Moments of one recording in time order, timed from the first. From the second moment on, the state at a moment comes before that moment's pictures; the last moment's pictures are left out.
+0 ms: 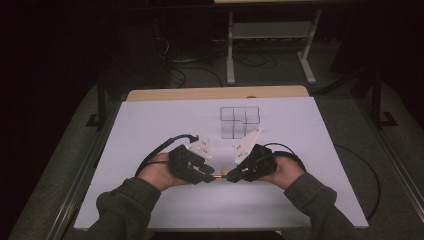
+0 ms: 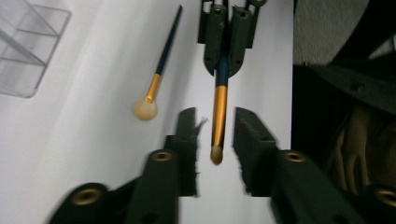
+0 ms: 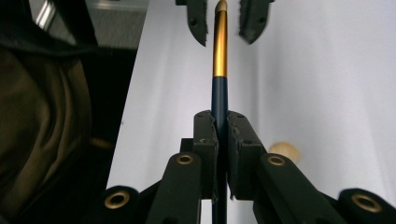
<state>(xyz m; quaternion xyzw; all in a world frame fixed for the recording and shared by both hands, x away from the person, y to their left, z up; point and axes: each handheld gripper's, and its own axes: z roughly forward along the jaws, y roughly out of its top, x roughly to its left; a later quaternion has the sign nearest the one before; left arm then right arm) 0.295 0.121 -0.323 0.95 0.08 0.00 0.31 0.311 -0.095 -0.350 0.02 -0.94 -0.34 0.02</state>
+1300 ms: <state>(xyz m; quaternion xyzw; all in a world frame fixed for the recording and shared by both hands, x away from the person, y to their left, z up) 0.291 0.117 -0.320 0.95 0.09 -0.01 0.30 0.300 -0.085 -0.348 0.02 -0.95 -0.32 -0.04</state>
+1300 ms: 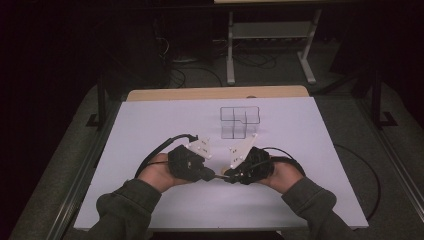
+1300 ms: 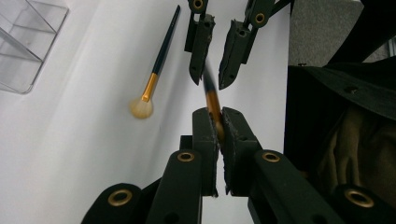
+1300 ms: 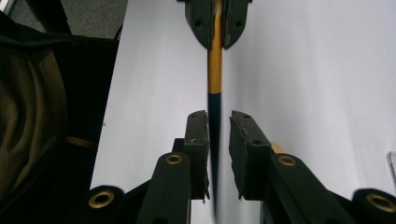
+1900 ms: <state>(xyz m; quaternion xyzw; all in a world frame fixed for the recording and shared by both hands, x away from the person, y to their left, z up) 0.290 0.115 -0.306 0.94 0.08 0.01 0.32 0.304 -0.075 -0.352 0.01 -0.94 -0.34 -0.01</state>
